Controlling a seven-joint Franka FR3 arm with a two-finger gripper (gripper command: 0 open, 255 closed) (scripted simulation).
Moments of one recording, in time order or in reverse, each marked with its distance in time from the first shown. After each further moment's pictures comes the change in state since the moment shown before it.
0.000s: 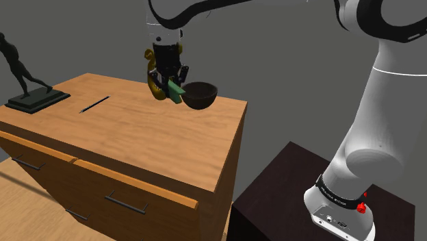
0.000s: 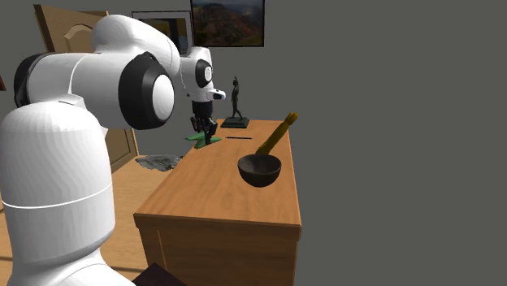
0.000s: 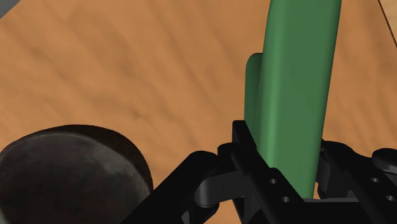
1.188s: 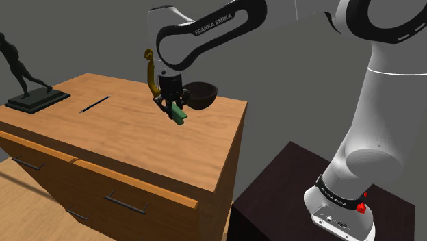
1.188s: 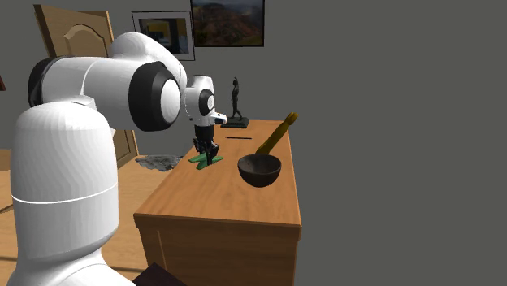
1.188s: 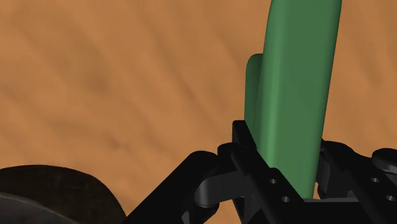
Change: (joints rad) arm 0.001 0.044 -0.006 -0.182 -0.020 0.223 0.011
